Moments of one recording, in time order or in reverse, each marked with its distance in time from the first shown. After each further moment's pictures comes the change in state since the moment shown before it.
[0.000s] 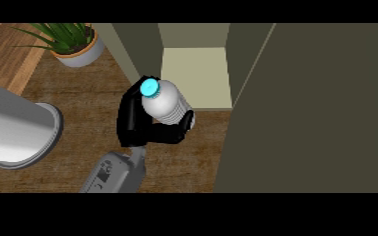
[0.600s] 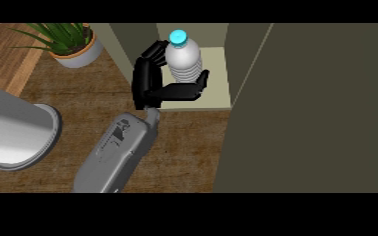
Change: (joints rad) left arm -0.306 0.004 0.049 0.236 -0.040 0.139 0.069; right arm 0.061 -0.044 0.000 -0.012 -0.014 0.003 -0.067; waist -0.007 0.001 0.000
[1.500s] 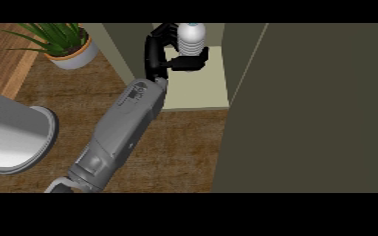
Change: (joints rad) left arm -0.336 -0.004 0.112 0.576 -0.038 0.071 -0.111; right arm 0.030 -0.020 0.007 0.002 -0.033 0.000 -0.058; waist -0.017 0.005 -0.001
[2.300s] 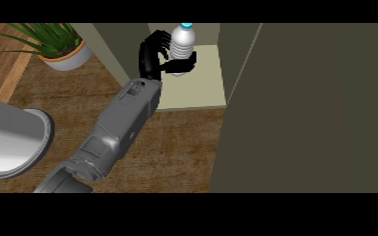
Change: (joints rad) left arm -0.117 0.003 0.093 0.372 0.002 0.033 -0.147; right arm -0.037 -0.009 0.011 0.005 -0.005 -0.010 0.004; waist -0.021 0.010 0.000
